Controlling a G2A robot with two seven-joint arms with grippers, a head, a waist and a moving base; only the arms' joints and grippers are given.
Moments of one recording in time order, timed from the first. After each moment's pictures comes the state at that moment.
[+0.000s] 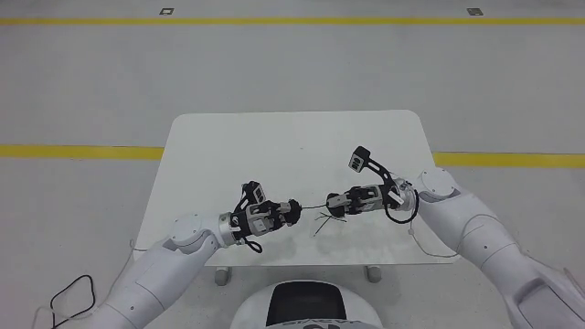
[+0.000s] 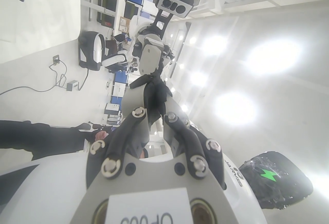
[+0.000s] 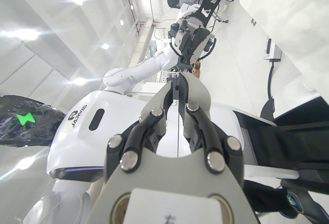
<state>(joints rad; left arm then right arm) 1.40 -1.03 -0.92 -1.41 -0.87 -0.14 -0.93 -1.02 -1.01 0.72 -1.09 0.85 -0.34 1.39</state>
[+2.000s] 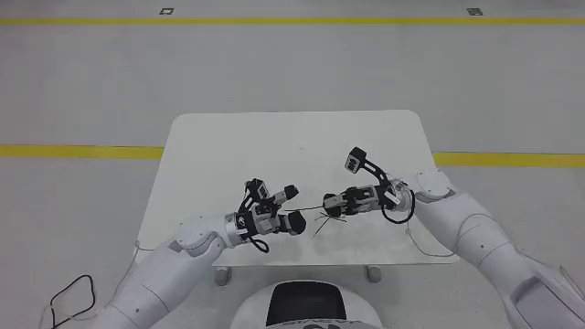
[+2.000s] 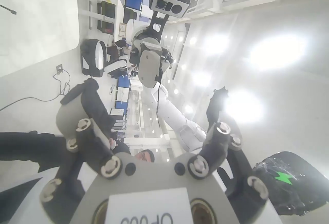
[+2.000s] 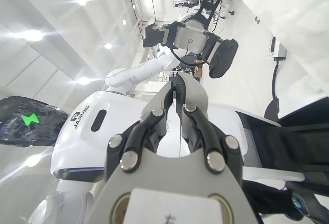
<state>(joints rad) 1.41 -1.05 -0.89 -1.45 -0.80 -0.21 -0.84 -1.02 -1.02 0.69 -1.10 0.86 -0.33 1.35</state>
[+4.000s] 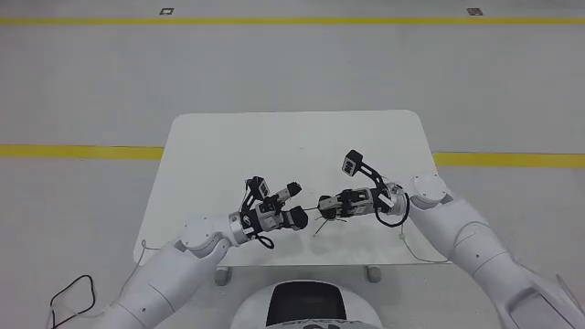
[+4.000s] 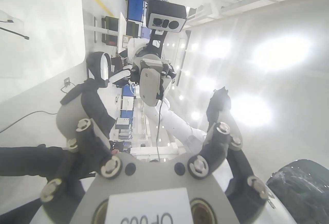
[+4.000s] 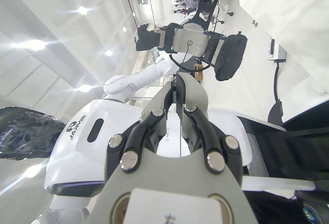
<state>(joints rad) 1.39 -1.07 -0.88 -1.41 -0.78 -0.26 -0.78 -1.10 -1.06 0.81 -1.14 0.76 -0.26 1.34</state>
